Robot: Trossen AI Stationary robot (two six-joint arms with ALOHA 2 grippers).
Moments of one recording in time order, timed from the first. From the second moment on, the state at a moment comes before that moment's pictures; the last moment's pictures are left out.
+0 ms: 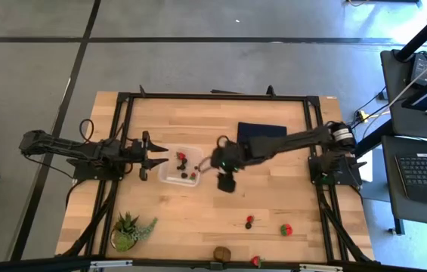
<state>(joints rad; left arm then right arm) -0.09 0.31 0.01 0.27 -0.19 -0.07 0.12 1.84 1.49 -0.72 0.05 0.27</state>
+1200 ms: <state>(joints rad) -0.09 0.31 0.01 0.27 -0.23 -0.07 0.58 1.82 1.29 -0.72 0.10 0.68</state>
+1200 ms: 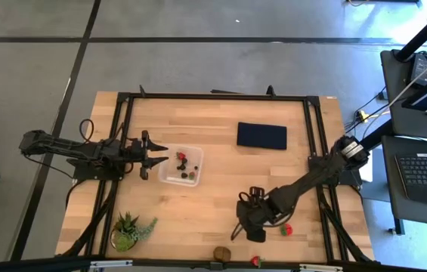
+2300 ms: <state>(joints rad) -0.09 0.31 0.01 0.22 -0.23 -0.07 0.60 1.91 1.27 -0.78 0.16 0.75</state>
